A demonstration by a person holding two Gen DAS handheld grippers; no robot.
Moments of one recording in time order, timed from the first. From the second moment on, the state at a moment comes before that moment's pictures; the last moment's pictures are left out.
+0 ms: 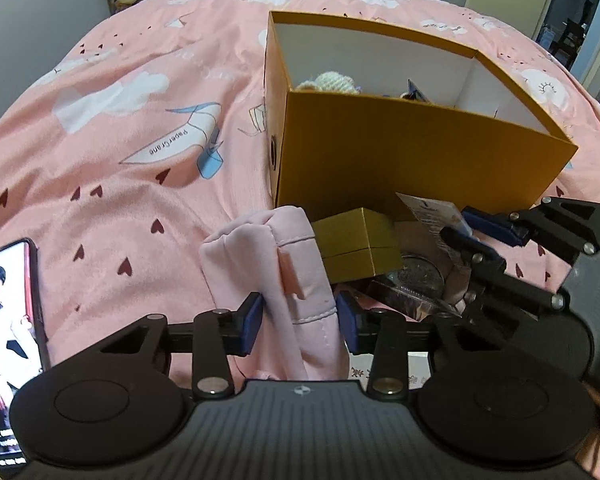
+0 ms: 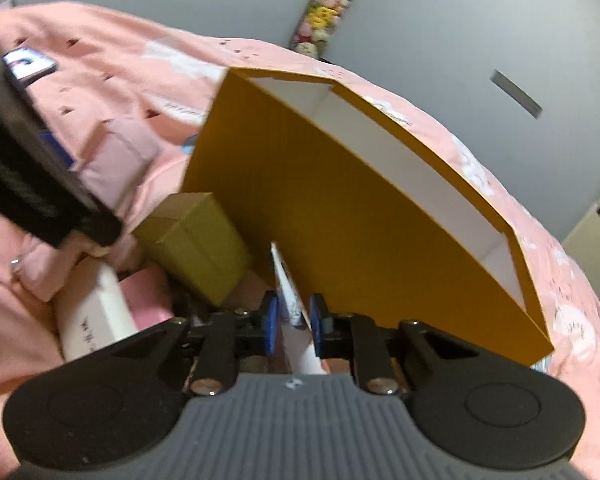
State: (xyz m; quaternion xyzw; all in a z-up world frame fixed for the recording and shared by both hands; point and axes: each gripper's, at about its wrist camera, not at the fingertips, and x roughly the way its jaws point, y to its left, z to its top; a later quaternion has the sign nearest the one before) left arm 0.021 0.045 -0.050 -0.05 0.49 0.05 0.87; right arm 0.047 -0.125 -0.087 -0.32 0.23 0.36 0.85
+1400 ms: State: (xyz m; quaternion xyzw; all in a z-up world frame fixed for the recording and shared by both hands) left arm 0.108 0.026 0.088 -0.11 0.35 -0.16 0.92; right arm 0.146 -0.190 0.063 -0.07 0.22 0.39 0.89
